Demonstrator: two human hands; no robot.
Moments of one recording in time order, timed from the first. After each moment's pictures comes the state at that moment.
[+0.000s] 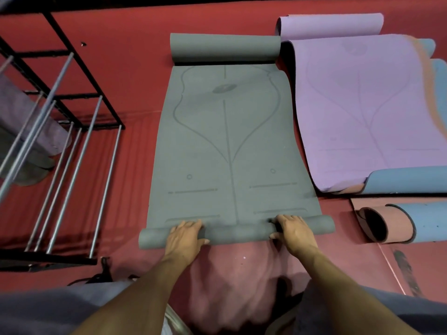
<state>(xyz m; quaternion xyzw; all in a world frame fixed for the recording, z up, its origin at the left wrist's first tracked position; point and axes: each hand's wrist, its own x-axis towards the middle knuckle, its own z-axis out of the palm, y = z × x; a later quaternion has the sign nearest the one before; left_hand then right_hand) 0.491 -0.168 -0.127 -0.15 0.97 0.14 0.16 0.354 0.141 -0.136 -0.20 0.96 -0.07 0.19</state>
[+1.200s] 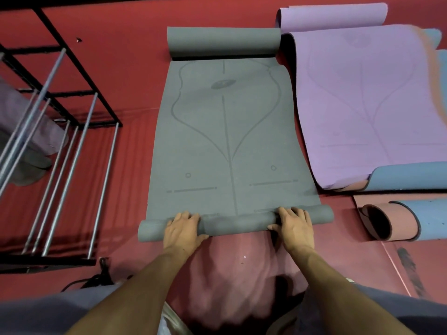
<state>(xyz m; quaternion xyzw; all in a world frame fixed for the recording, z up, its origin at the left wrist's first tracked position) 0.473 -0.173 -0.123 -0.16 0.97 0.09 0.15 0.359 0.131 -0.151 -0.14 0.99 -0.06 0.08</state>
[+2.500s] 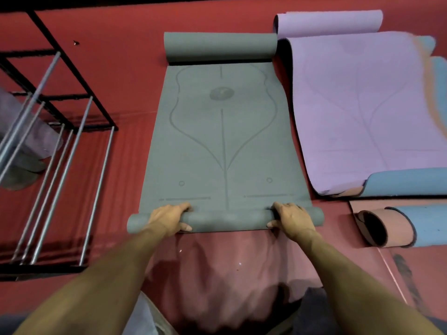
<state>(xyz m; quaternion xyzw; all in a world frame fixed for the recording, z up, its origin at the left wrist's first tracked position) 0.422 -0.232 -0.112 -0.15 0.94 0.14 0.27 0.303 0.131 -0.119 -0.21 0.95 -0.05 0.21</state>
